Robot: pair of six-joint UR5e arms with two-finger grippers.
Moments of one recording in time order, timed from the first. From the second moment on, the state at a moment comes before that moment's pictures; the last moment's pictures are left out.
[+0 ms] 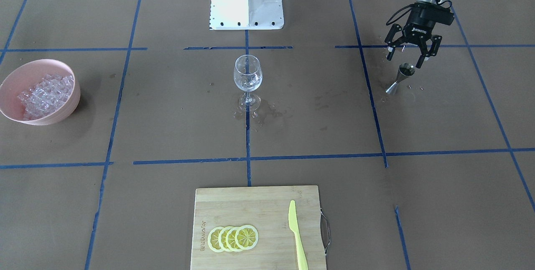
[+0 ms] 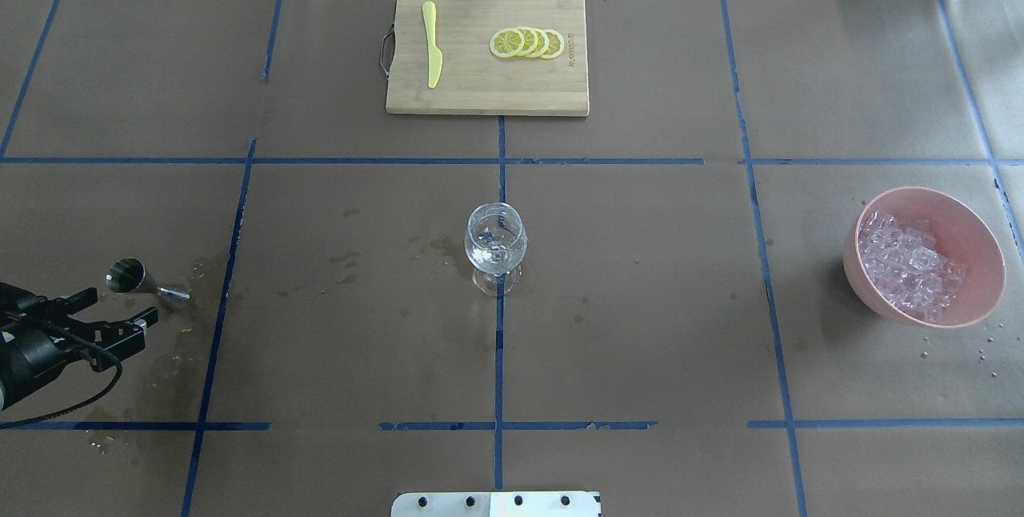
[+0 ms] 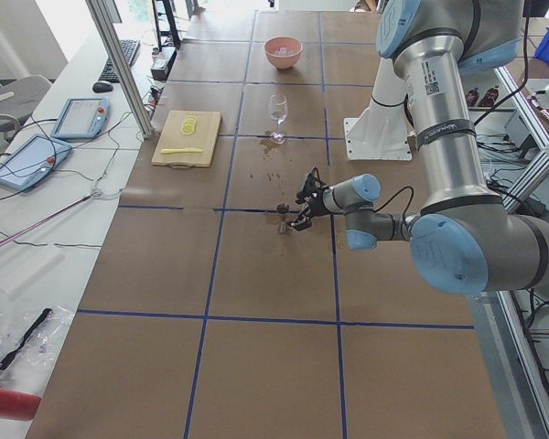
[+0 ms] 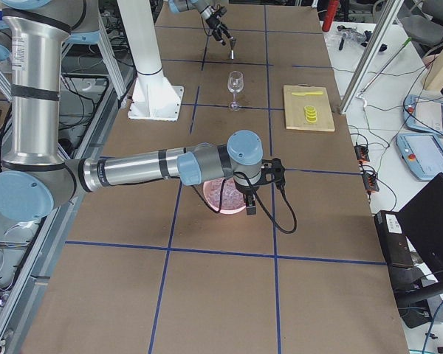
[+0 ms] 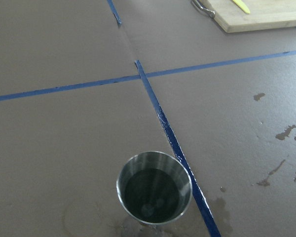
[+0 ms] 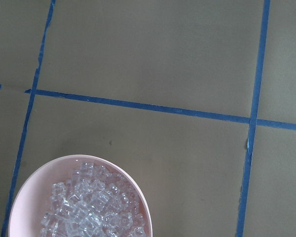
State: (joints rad) left arm -0.20 -1.15 -1.91 -2.80 -0.99 -1.08; right arm 1.50 -1.67 1.86 -1.48 2.47 0.12
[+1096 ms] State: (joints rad) left arm -0.09 -1.32 -1.73 -2.69 -0.56 -1.31; right arm 1.50 -1.67 1.87 -1.47 2.47 0.12
